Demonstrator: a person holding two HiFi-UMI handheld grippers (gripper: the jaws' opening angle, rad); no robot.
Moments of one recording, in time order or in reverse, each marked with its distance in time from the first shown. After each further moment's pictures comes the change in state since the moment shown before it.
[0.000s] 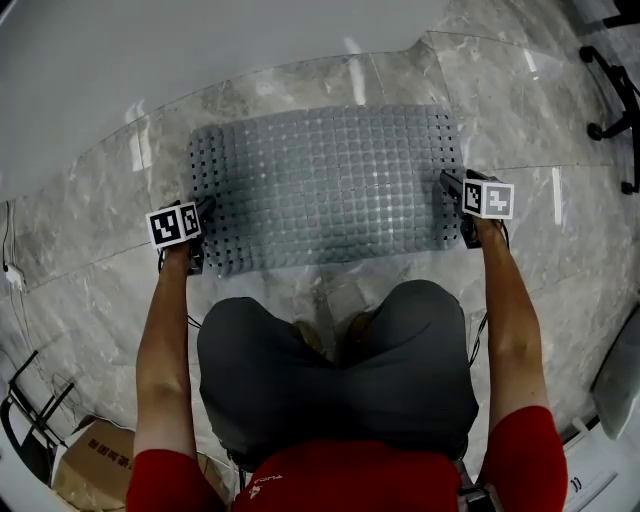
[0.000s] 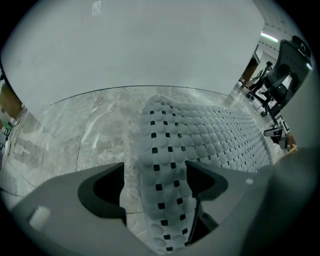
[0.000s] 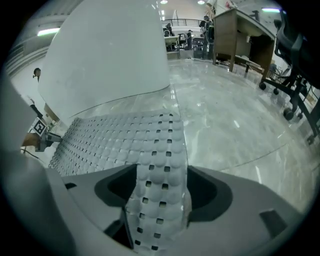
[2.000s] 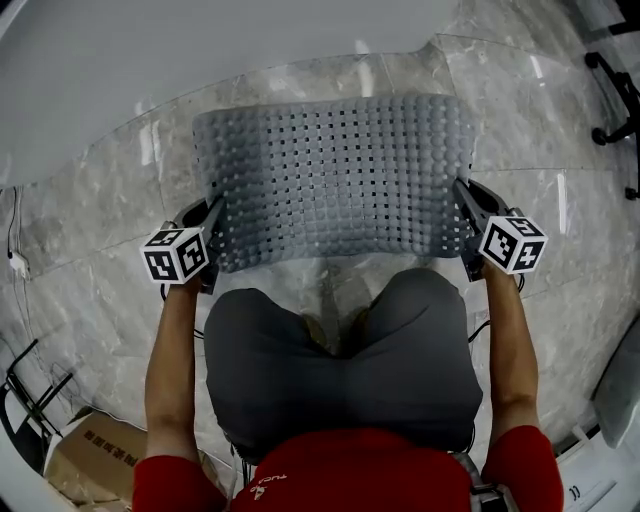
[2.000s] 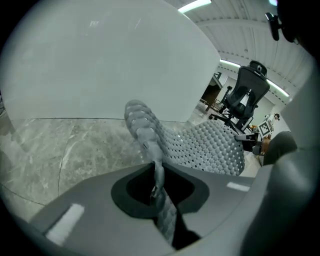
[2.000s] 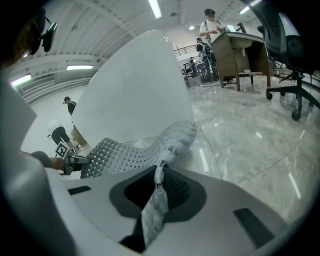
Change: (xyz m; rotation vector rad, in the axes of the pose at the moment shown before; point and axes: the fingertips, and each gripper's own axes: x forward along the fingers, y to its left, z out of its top) left arm -0.100 -0.092 0.019 0.089 -0.281 -0.295; right arm -0.123 0.099 0.044 0.024 -0.360 0.262
